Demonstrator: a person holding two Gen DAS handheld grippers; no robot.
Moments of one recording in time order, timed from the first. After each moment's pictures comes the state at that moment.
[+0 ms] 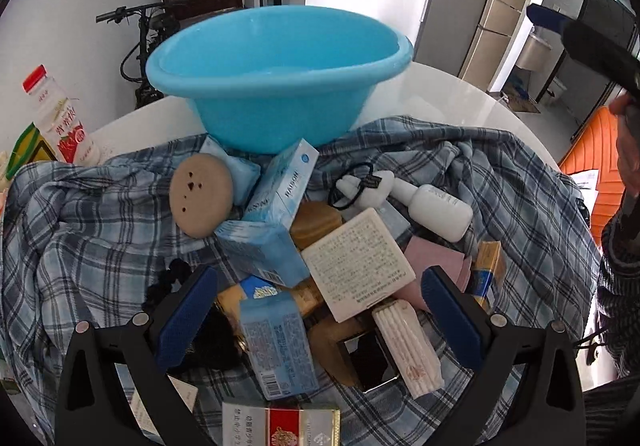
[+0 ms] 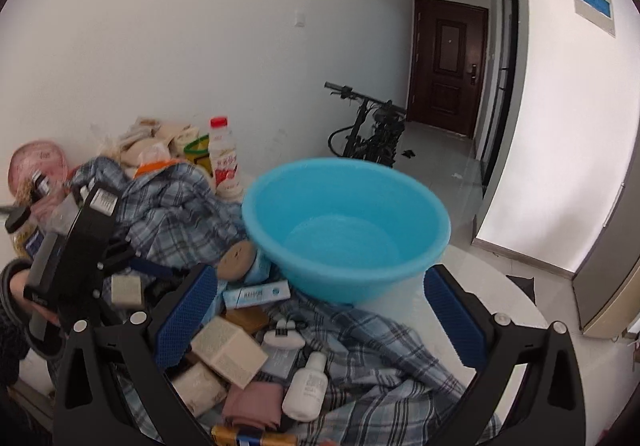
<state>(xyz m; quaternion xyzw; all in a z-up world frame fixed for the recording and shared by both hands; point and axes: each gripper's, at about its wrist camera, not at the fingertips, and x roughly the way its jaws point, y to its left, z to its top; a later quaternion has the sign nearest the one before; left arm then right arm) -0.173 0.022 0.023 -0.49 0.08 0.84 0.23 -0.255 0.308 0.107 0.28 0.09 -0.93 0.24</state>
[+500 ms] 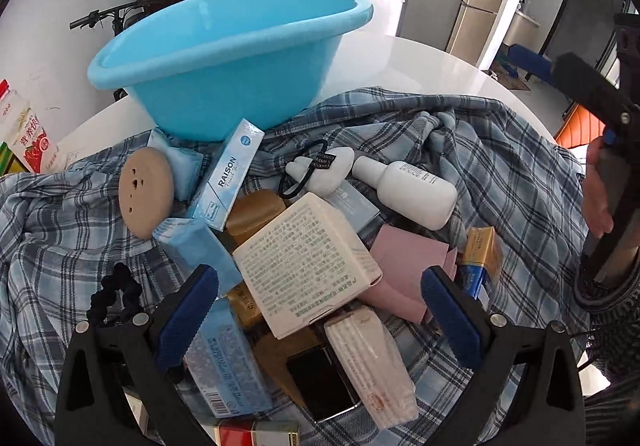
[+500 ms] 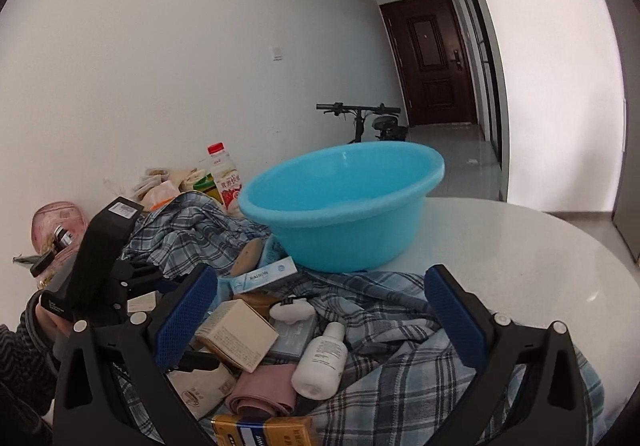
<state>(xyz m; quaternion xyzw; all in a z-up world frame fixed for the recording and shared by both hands) -0.173 0.062 -0.006 -0.50 0.11 0.82 0.25 -0.242 0.368 0.028 0.24 -0.08 -0.93 0.25</state>
